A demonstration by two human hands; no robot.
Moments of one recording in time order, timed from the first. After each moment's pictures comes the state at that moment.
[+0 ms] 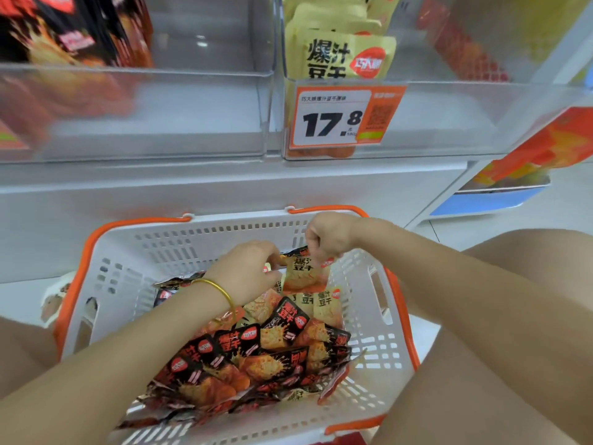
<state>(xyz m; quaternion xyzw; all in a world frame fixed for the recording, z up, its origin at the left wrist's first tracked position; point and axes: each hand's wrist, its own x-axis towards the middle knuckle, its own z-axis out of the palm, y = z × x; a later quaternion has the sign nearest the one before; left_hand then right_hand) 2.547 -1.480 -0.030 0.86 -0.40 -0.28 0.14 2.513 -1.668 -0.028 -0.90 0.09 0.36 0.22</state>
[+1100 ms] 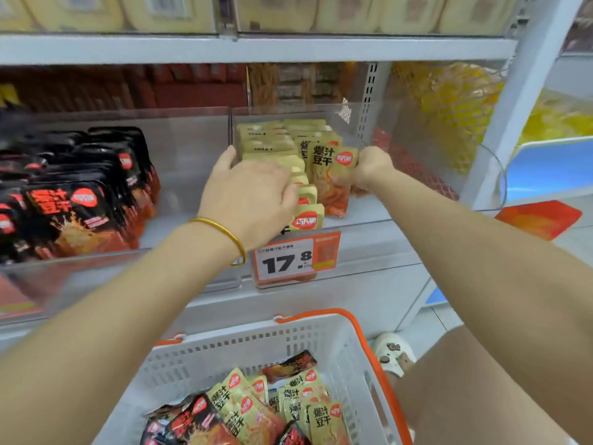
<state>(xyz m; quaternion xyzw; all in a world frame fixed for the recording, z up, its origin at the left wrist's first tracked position) 2.607 -1.582 0.169 0.88 -0.46 0.13 0.05 2.583 -1.803 0.147 -0.85 0.37 -0.12 0.36</state>
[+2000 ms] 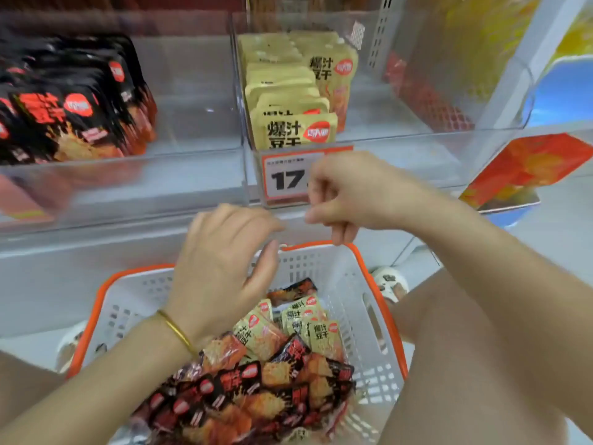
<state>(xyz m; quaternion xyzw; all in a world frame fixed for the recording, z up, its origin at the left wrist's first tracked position) 2.535 -1.482 0.080 0.80 -0.52 0.17 0.26 2.476 -1.665 0.150 -0.93 0.11 0.07 0.34</state>
